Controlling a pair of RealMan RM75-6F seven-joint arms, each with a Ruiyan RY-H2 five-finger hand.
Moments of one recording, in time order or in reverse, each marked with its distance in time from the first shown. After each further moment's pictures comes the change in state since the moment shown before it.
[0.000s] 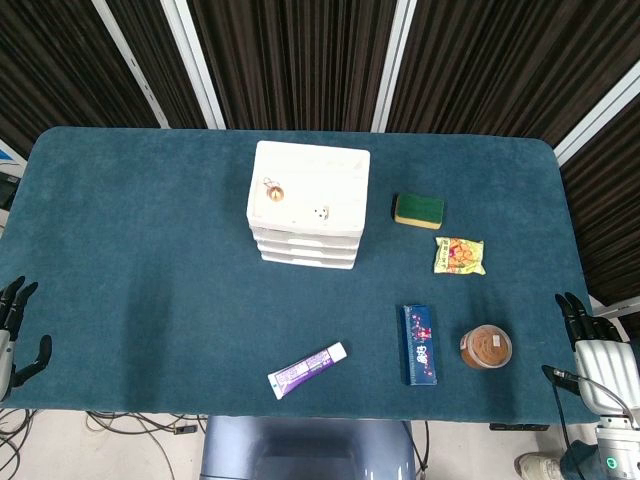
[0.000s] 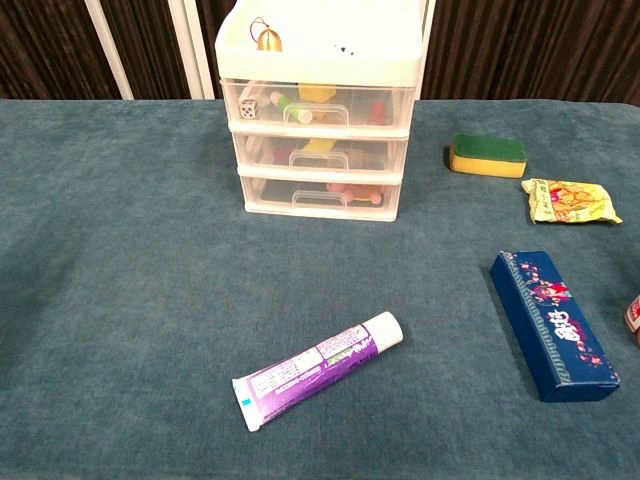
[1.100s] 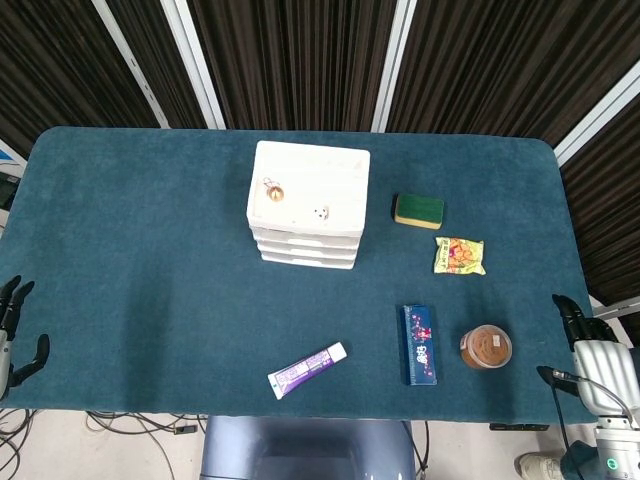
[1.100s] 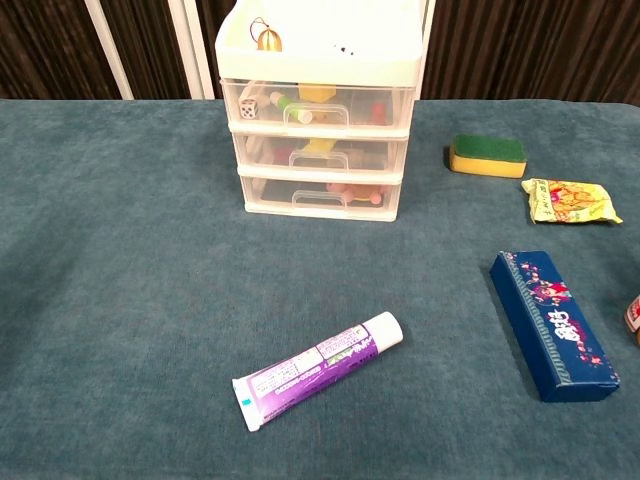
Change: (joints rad) left arm 0.005 -0.005 -0.008 -0.003 -0.007 0.010 0.006; right arm 0.004 0.014 -0.009 -0.033 -0.007 -0.024 0.112
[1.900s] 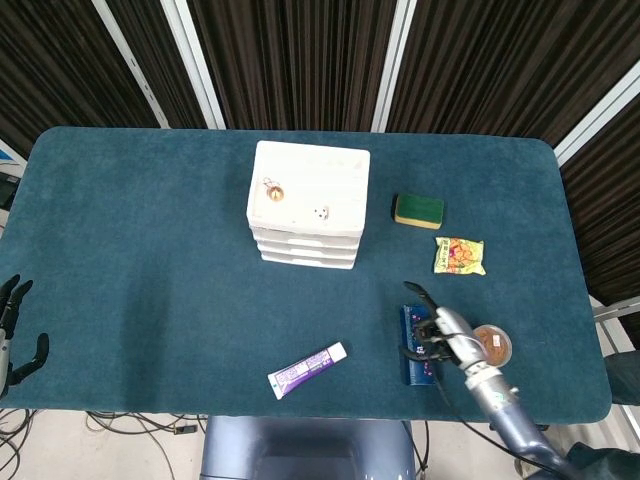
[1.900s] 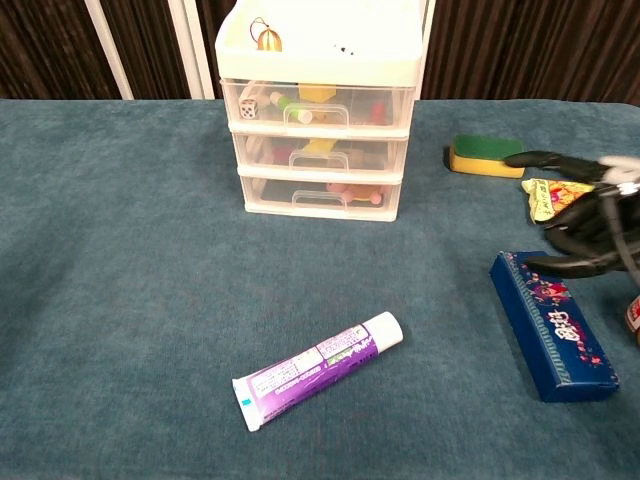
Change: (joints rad) left arm -0.002 0.004 -0.005 -0.001 -0.014 -0.013 -0.027; right arm 0.345 -0.253 0.075 -0.048 0.078 -0.484 0.523
